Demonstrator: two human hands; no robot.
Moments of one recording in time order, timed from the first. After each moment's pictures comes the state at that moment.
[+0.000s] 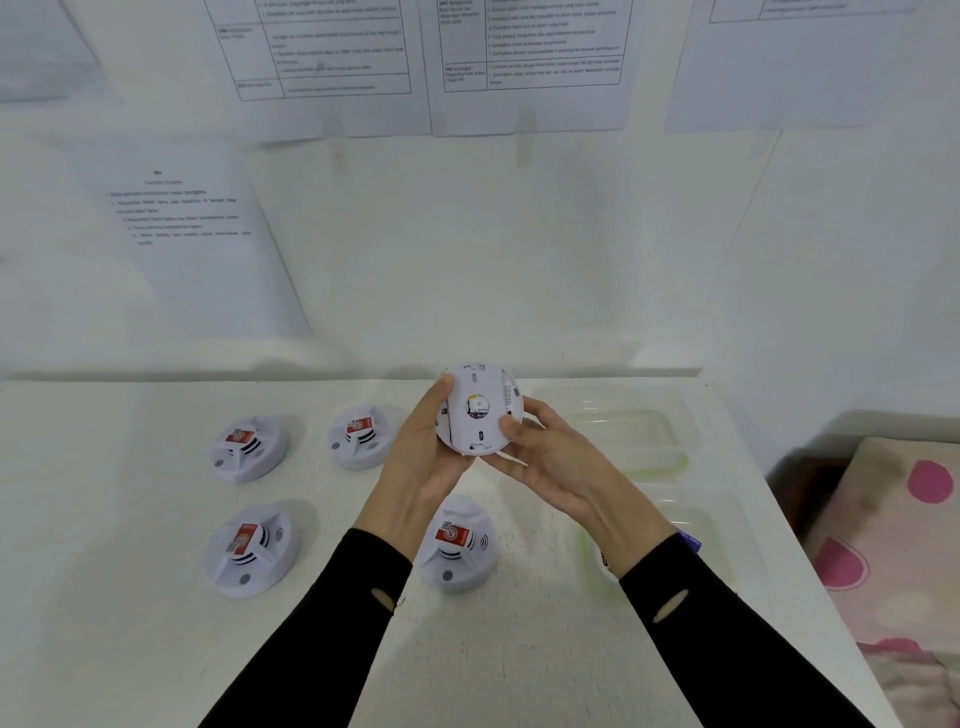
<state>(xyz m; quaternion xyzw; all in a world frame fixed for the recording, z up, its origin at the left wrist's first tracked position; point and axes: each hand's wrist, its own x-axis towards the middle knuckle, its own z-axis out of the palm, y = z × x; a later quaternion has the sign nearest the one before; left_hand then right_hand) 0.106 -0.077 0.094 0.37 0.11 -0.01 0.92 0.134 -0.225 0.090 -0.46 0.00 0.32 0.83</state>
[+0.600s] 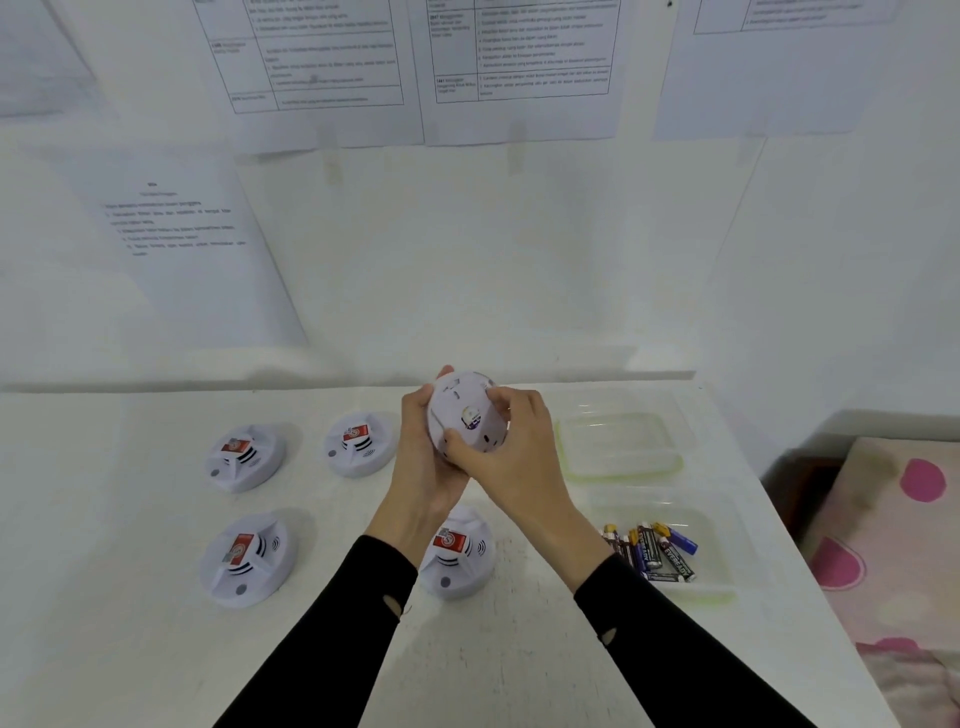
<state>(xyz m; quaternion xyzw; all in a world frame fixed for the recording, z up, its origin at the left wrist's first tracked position) 0.110 -0.085 0.084 0.33 0.12 0.03 0.93 0.114 -0.186 0.086 -0.82 -0.13 -0.09 0.55</state>
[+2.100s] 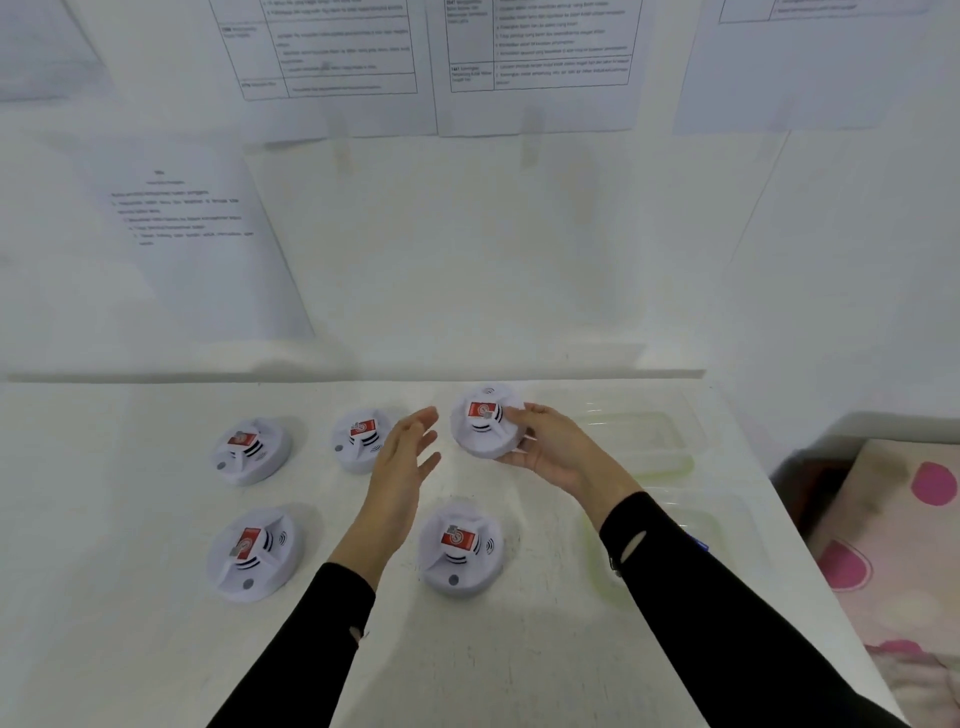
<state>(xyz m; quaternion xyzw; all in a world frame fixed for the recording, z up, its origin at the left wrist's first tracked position) 0.090 -0.043 0.045 0.61 0.20 0.10 0.76 0.181 -0.204 0.059 -0.54 0.10 0.30 0.78</state>
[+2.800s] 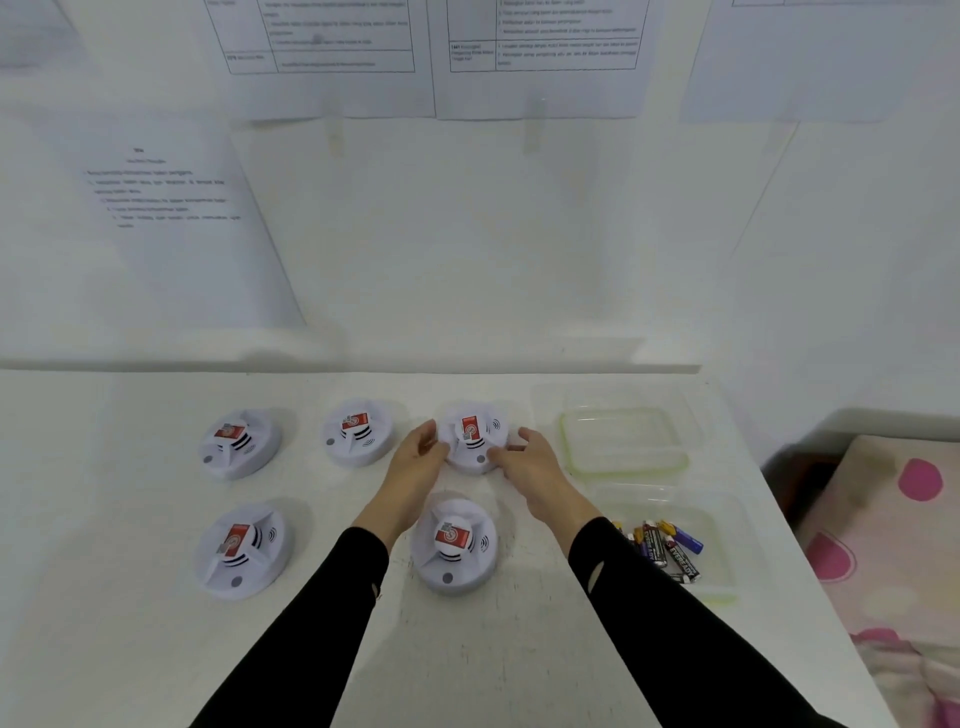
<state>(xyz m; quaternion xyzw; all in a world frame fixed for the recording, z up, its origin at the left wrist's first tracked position) 0.123 -0.034 -0.004 0.71 0.22 -0.01 0.67 0.169 -0.188 0.006 -0.73 0.09 0.21 0.64</state>
